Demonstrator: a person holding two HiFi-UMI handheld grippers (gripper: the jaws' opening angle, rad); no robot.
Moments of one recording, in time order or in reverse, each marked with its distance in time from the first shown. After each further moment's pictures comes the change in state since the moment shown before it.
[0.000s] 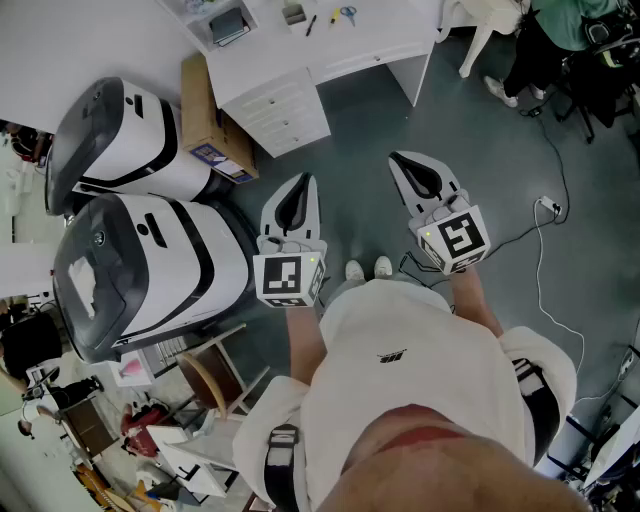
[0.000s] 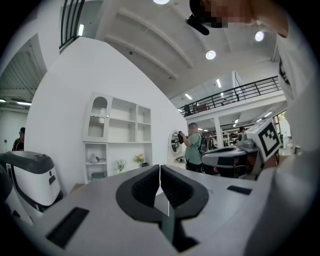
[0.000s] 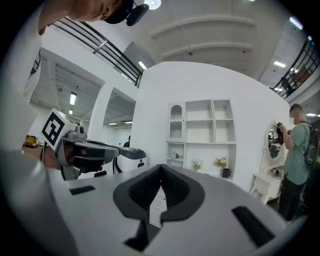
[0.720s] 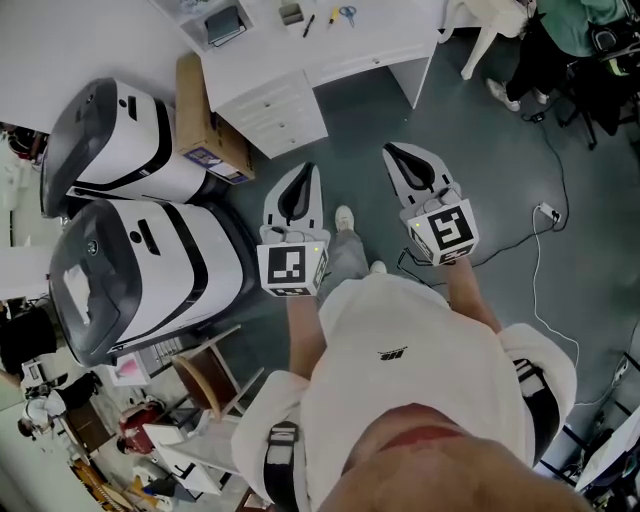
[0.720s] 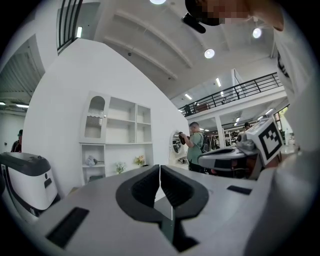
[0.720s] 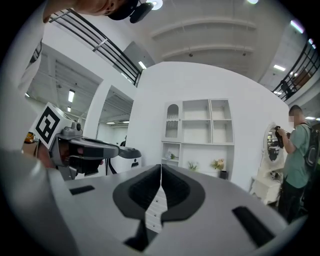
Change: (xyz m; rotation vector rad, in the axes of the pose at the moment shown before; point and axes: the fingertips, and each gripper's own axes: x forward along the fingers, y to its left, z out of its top) left arm 0.067 0.001 -0.009 0.022 -0.022 0.007; right arm 0.040 -0.049 -0.017 -0.022 -0.009 -0.036
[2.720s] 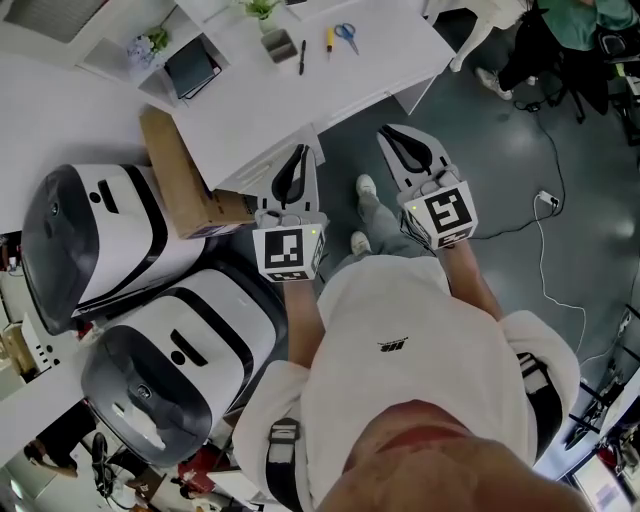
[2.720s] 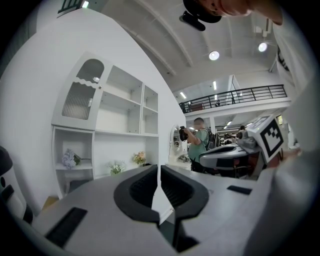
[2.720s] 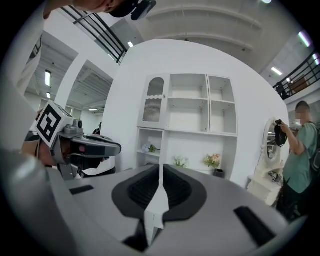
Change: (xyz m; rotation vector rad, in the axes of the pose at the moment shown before) left arm 0.305 0.245 -0.028 -0.040 0.043 -0.175; right arm 0.339 -0.145 -0.028 -0.003 0.135 -0.156
